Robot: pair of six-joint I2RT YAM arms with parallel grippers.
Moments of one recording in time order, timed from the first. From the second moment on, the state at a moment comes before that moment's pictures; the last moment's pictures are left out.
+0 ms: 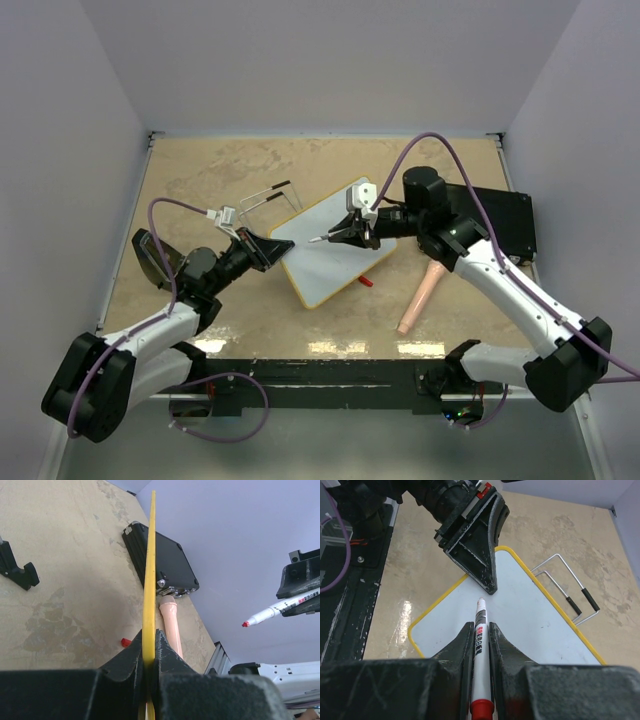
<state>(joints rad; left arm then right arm) -0.42 1.04 0.25 0.84 0.38 -0.89 0.57 1.21 1.12 -0.30 -0.87 -0.51</state>
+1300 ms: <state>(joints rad) -0.42 1.08 0.26 0.88 0.36 -0.92 0.63 1.26 1.12 -0.28 -0.80 -0.53</state>
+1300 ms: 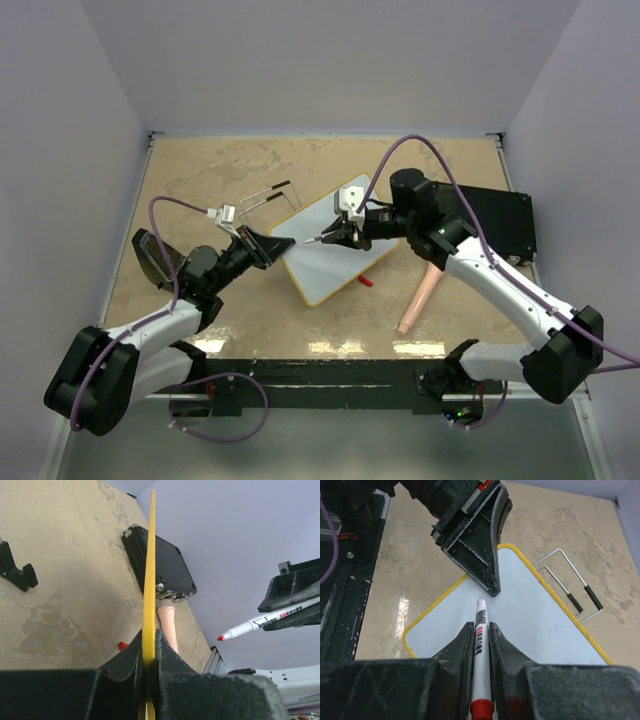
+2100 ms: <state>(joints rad) -0.42 1.11 0.27 0.94 0.40 -0.94 0.64 1.32 1.12 -0.17 -0.64 -0.40</state>
